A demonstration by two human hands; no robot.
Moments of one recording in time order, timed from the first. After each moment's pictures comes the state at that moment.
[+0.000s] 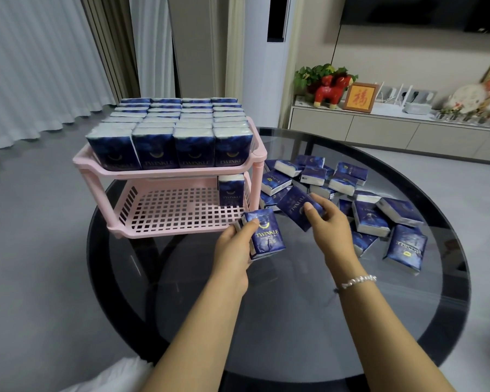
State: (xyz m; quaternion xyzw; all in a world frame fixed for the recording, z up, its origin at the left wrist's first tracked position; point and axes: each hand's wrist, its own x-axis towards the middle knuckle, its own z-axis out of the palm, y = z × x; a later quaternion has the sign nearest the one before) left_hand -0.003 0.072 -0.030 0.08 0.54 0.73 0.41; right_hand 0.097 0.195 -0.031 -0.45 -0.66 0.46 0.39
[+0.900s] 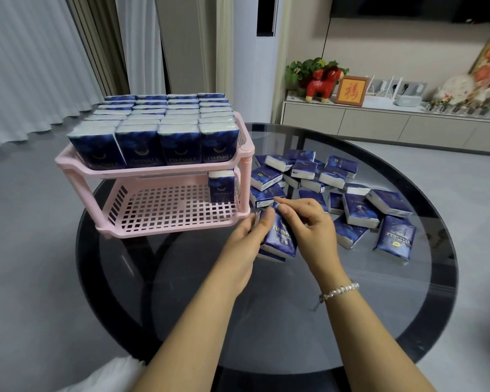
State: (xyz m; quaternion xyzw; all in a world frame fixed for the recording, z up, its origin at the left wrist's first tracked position) left_hand 0.013 0.075 -0.023 0.24 0.52 0.68 0.46; right_hand 0.103 0.165 -0.030 -0.27 -0.73 0.42 0.46
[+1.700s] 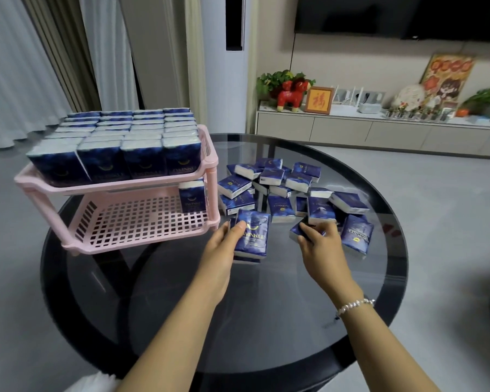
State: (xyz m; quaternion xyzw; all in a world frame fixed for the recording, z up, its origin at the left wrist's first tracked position) left_hand 0.026 0.083 -0.032 0.20 0.51 0.72 0.43; right_hand 0.177 0.191 -0.052 -0.48 -0.82 0.17 0.28
